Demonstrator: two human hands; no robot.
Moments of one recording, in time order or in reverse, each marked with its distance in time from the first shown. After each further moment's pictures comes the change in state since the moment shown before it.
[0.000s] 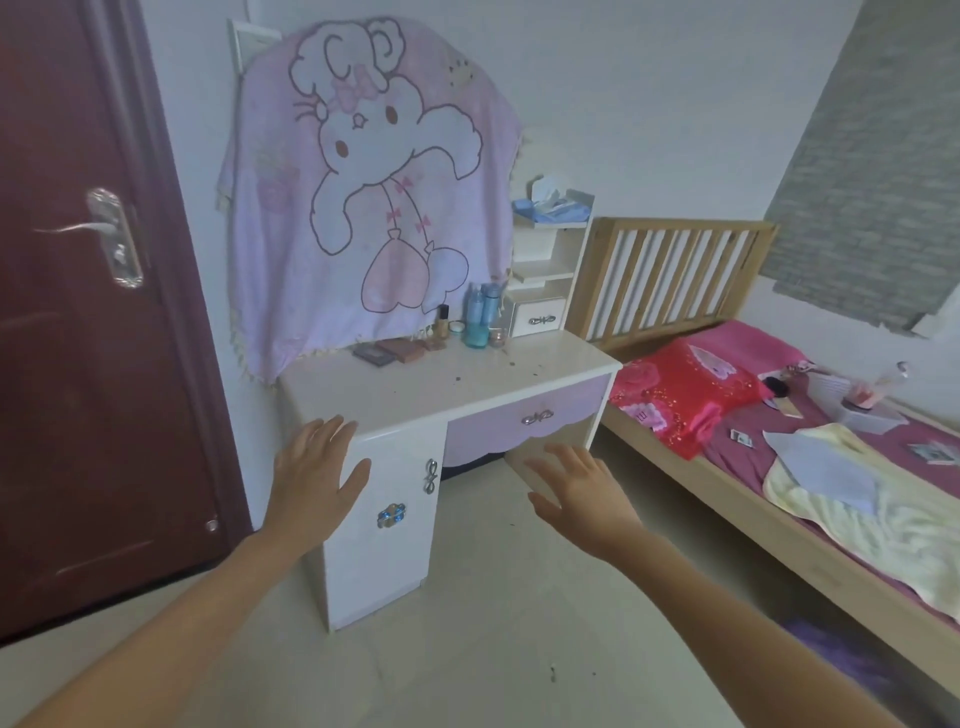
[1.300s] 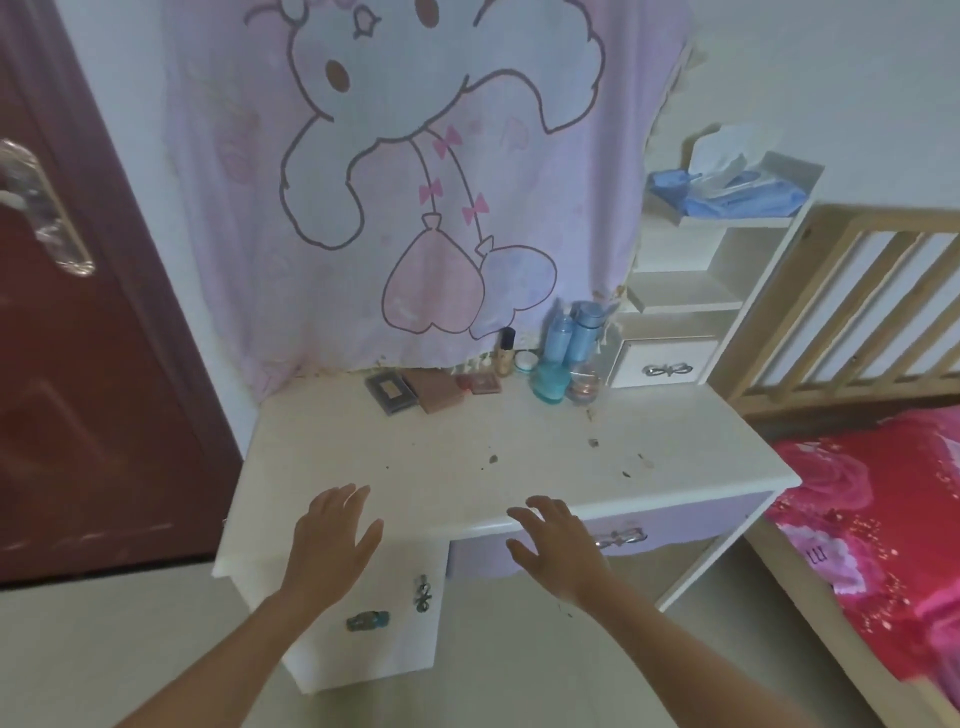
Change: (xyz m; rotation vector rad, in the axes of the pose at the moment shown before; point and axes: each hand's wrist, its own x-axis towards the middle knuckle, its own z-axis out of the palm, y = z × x) left_hand 0.255 -0.028 0.248 0.084 -0.193 -0.469; right_hand 0.349 0.205 0.194 0.193 -0.460 -0.213
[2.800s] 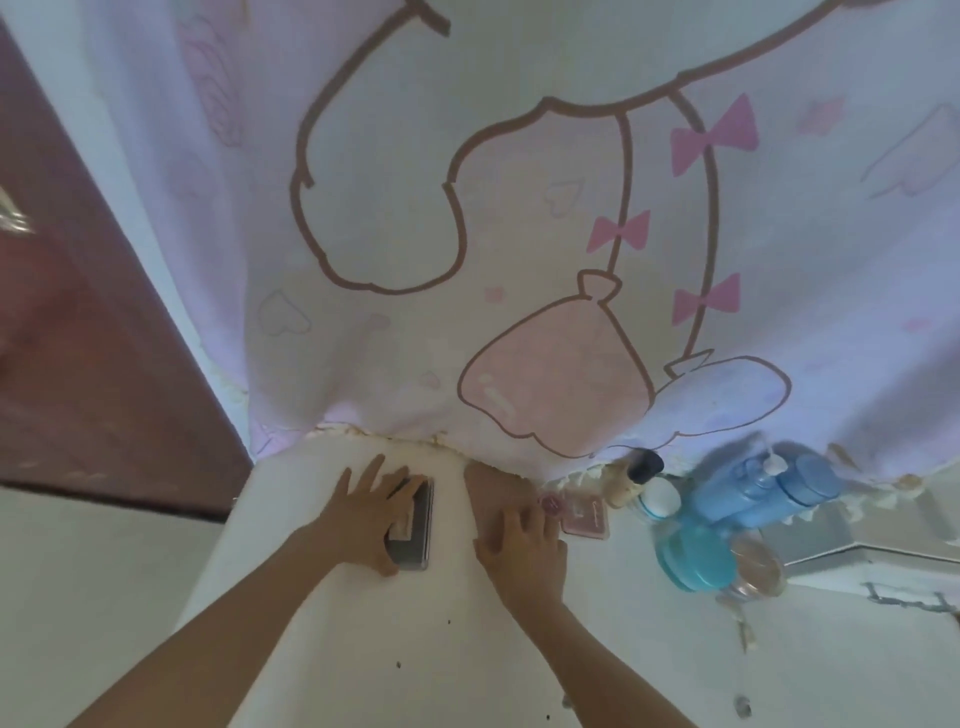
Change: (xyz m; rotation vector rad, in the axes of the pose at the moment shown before) left_hand 0.302 -0.092 0.034 0.298 -0.643 -0.033; right_hand 0.356 -0.023 0.038 -0.053 -0.022 0.145
